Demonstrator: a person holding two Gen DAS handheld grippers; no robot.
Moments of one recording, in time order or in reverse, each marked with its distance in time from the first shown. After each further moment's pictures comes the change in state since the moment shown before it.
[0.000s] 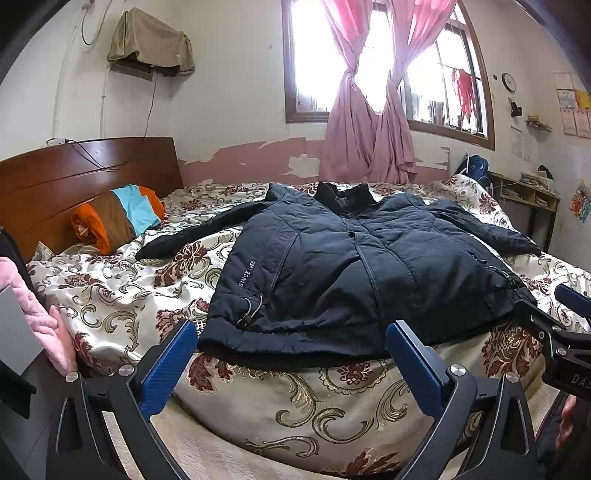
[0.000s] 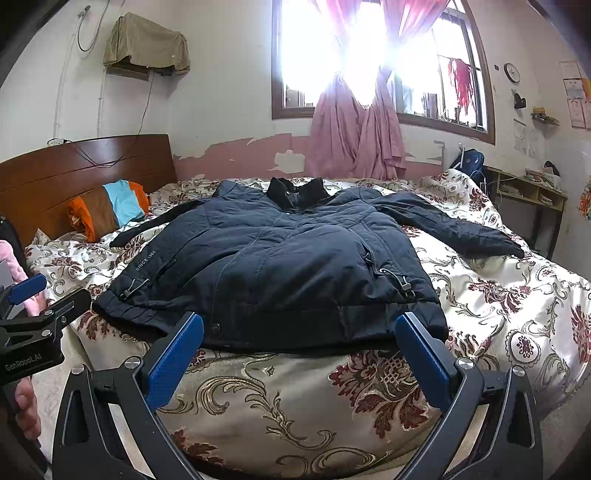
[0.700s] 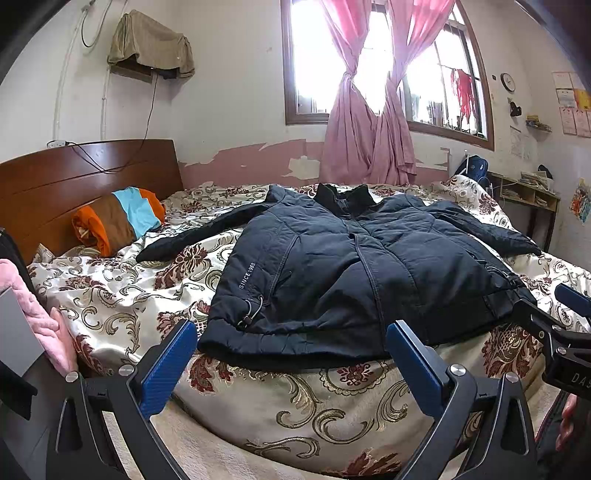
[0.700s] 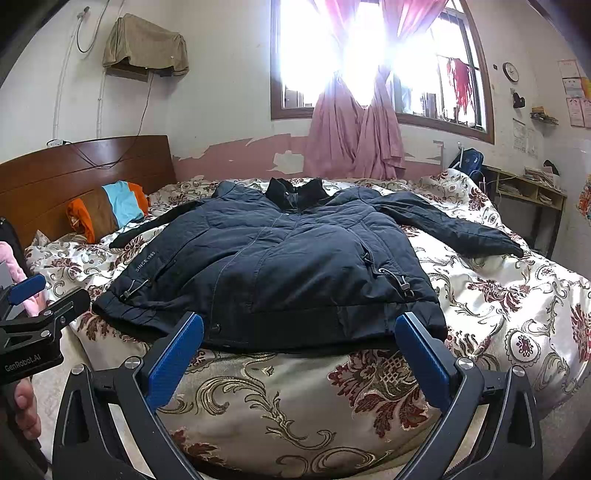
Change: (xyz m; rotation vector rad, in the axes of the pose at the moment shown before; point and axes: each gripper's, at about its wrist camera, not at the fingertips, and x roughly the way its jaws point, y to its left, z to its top) left arm 0.000 -0.001 -0.002 0.002 -0.005 0.002; right arm 0.000 -0.001 -0.001 0.003 0.001 0.001
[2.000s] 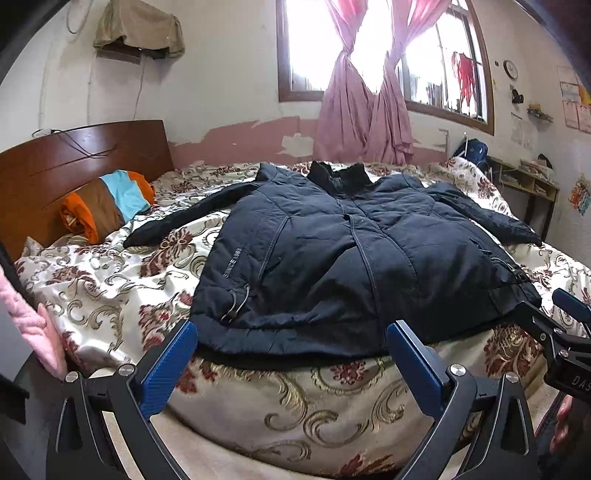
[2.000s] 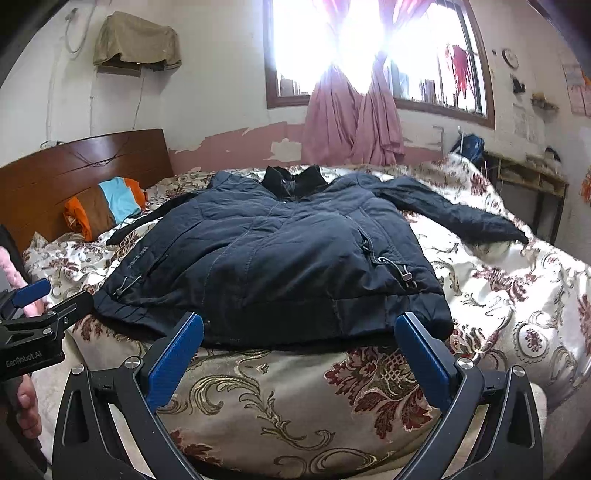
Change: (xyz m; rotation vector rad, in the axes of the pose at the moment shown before) left arm 0.037 -0.003 0.023 0.010 0.107 -0.031; right arm 0.028 -0.019 0.007 0.052 0.075 0.013
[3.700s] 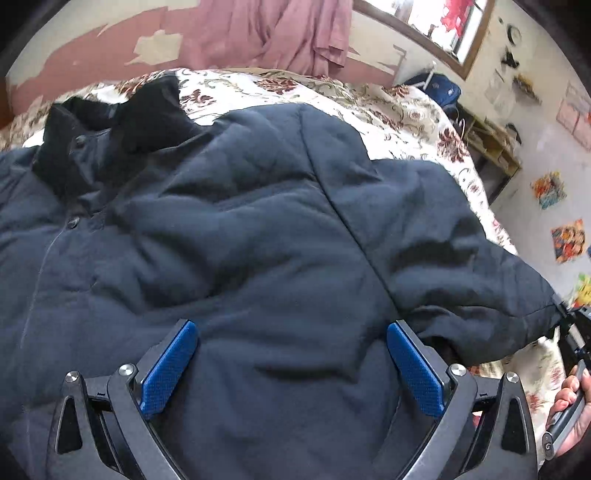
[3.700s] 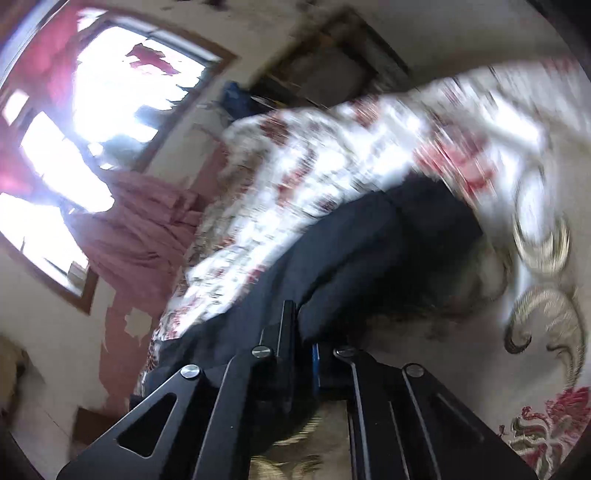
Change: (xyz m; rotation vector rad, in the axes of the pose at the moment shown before) left arm 0.443 -0.274 0.201 -0.016 0.431 -0.413; right arm 0.318 -0.441 0.161 0.928 -0.161 -0.189
